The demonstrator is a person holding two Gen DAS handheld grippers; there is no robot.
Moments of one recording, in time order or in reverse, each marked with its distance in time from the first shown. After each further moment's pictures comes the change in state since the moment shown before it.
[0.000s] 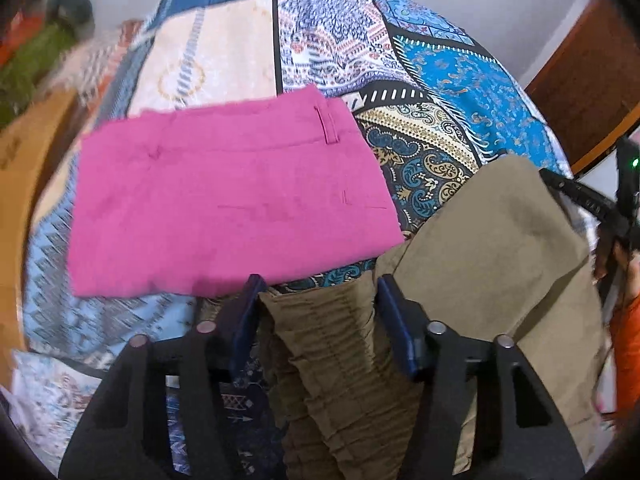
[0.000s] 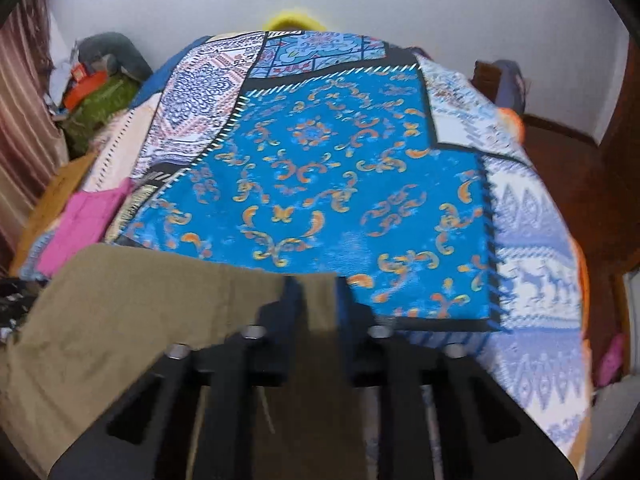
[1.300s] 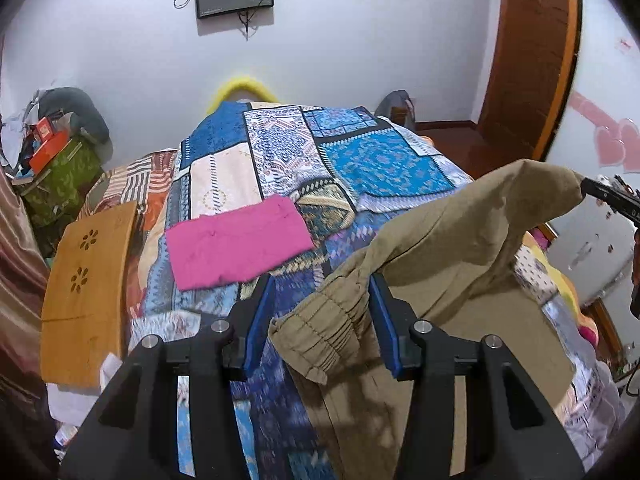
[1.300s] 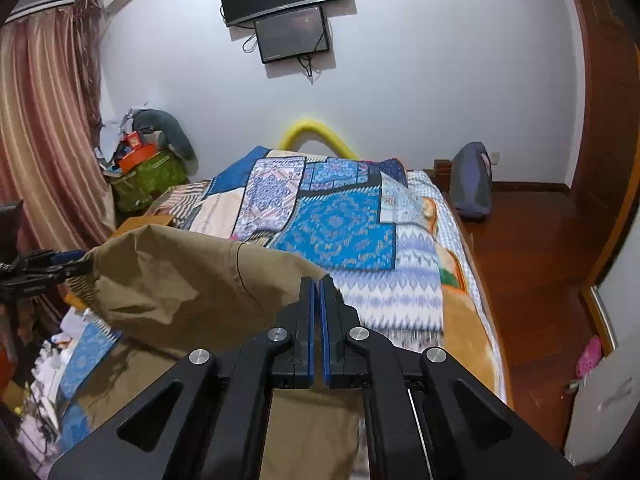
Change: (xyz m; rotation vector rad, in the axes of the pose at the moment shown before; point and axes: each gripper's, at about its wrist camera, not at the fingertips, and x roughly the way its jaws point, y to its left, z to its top) left arm -0.247 -0.080 -0.124 0.208 -0.336 0.035; right arm -0.297 0.040 -0.112 0.005 -0.310 0.029
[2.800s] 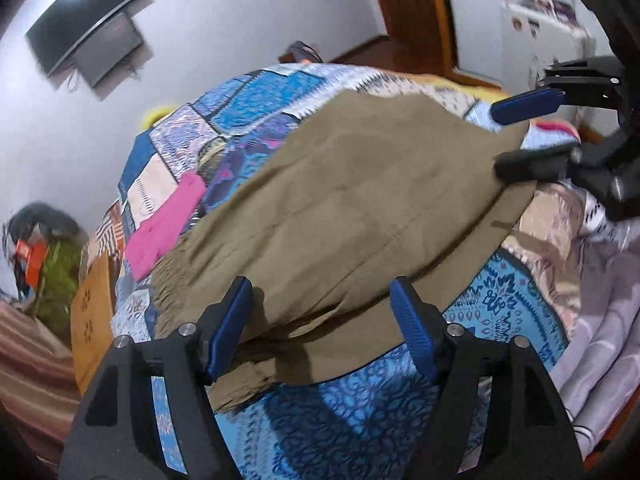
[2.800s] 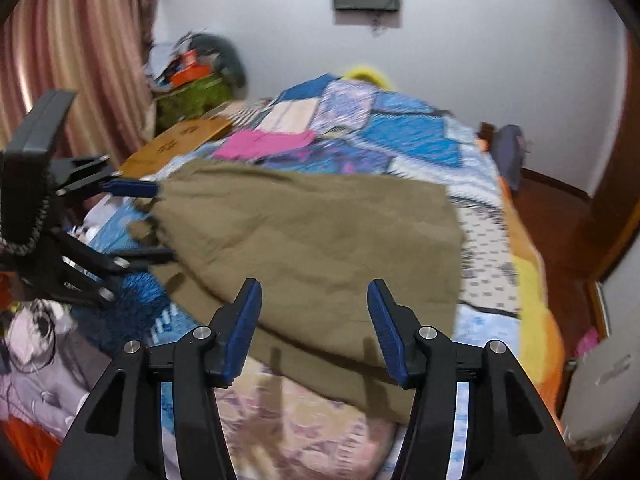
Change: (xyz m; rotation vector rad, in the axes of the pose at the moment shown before) left arm -0.010 -0.156 -0.155 0.525 0.094 0.009; right arm -0.013 0.120 -0.156 -0.197 0.170 0.075
